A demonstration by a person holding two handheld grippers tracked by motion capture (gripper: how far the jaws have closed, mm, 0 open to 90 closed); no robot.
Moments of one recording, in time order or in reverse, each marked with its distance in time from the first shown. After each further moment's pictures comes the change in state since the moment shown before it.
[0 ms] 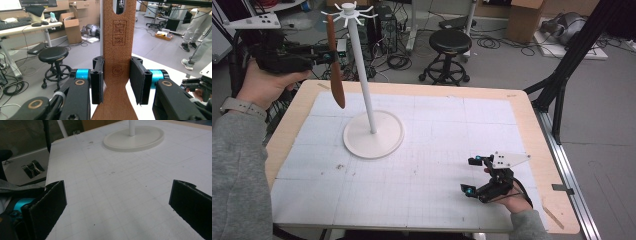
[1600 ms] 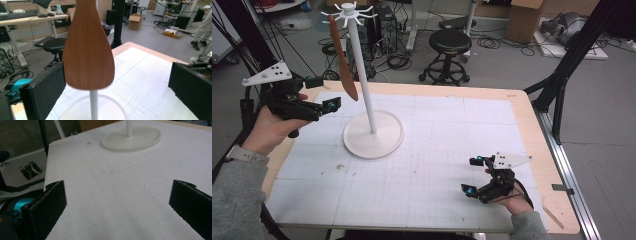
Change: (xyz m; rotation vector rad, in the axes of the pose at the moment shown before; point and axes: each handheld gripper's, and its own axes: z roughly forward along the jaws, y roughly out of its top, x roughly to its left) left arm -0.037 -0.081 -0.011 -0.005 0.066 -0.004; right arm 0.003 0.000 -0.003 -0.005 -0.024 0.008
